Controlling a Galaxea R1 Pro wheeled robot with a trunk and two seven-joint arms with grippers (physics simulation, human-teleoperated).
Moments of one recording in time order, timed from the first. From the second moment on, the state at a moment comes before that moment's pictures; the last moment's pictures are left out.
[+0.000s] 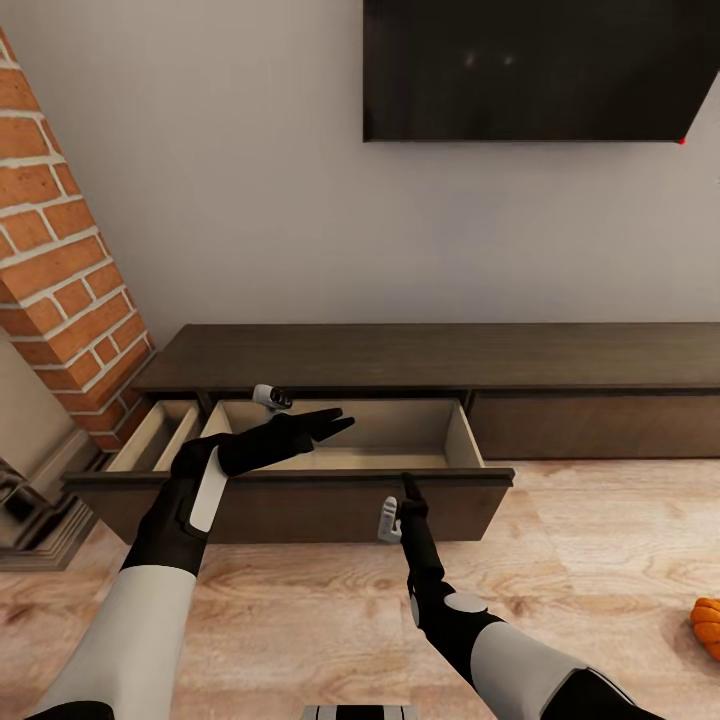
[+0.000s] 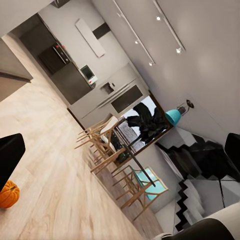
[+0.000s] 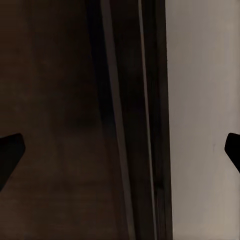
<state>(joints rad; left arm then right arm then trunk) -0.76 -0.08 0.11 -1.14 0.35 0.98 -1.36 -0.74 0.17 0.55 -0.21 1.07 0.11 -0.73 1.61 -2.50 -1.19</state>
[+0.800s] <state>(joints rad) -0.76 -0.09 0.10 -1.14 0.35 0.98 -1.35 -0.74 0.17 0.55 -0.21 1.07 0.11 -0.73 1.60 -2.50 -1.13</state>
